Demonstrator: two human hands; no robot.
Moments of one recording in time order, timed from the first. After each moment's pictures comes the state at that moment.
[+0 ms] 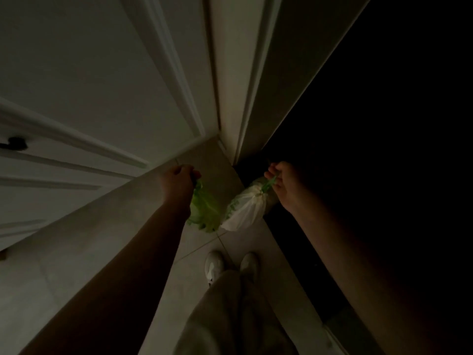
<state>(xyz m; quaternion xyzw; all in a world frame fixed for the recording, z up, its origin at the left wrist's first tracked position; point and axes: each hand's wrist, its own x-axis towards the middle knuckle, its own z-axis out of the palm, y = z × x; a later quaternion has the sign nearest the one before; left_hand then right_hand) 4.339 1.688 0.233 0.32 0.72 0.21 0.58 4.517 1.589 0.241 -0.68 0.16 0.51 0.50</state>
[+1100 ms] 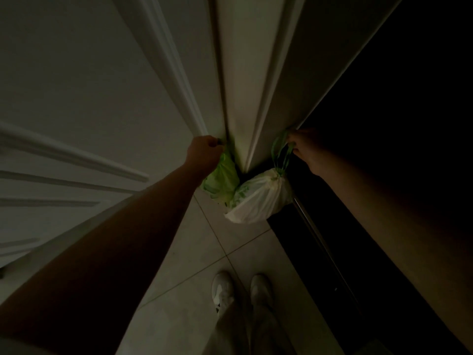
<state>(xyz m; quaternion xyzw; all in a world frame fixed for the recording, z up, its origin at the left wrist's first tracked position) 4.397 1.767 0.181 0.61 0.60 0.06 0.52 4.599 1.669 0.173 -0.82 -0.09 0.45 0.35</state>
